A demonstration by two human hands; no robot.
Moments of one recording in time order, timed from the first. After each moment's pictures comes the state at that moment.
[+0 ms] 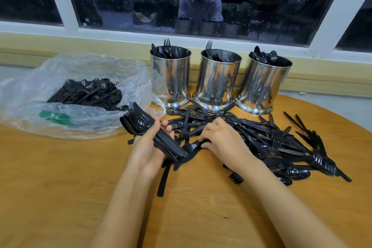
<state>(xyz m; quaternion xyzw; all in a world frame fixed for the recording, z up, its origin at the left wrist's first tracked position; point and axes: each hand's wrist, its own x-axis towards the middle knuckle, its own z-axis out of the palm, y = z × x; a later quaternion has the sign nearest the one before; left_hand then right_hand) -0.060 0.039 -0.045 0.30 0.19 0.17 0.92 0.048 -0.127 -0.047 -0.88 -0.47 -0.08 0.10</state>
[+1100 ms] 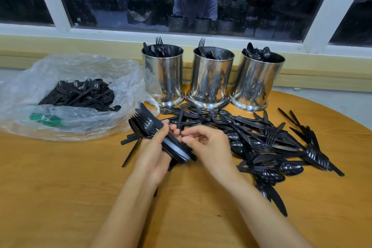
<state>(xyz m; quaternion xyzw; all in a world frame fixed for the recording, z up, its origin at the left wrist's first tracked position) -0.055 0.008 -0.044 0.35 0.20 0.17 0.90 -0.003 -0.114 -0.040 -0.78 -0.27 0.02 0.57</state>
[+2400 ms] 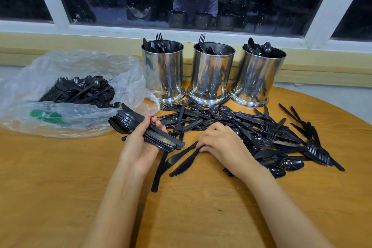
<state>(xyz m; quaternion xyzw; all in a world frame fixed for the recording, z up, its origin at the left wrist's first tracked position) -0.061 0.039 -0.043 0.24 0.20 0.17 0.94 0.043 -0.155 -0.069 -0.83 -0.50 -0.09 0.21</state>
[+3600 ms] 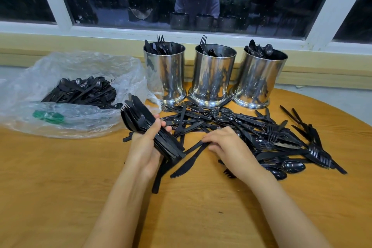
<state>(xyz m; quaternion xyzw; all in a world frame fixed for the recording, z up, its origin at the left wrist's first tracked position) -0.064 0.024 -0.041 0.41 0.21 0.22 0.86 0.035 -0.160 -0.062 -0.89 -0.38 0.00 0.25</state>
